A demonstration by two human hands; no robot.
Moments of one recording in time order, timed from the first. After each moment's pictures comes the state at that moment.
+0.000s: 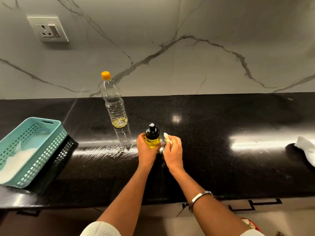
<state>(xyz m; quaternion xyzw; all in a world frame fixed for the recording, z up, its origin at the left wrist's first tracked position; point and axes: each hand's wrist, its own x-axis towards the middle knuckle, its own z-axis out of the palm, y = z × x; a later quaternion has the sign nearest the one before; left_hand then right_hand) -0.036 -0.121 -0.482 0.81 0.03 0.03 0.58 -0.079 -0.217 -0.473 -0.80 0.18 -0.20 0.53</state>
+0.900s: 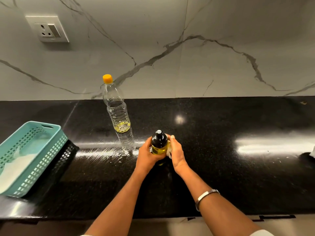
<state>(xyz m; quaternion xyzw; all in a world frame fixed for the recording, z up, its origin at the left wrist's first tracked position) -0.018 -0.101 -0.479 0.80 -0.09 -0.05 0.59 -0.030 -0.223 -0.475 -0.60 0.16 -0.05 0.78</state>
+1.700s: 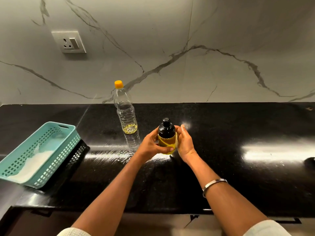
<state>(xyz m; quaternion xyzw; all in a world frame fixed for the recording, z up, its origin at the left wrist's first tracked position) -0.017 -0.090 -0.404 0.73 -0.17 -0.17 0.64 -0.032 -0.239 -0.417 -0.55 0.12 -0.01 0.83</state>
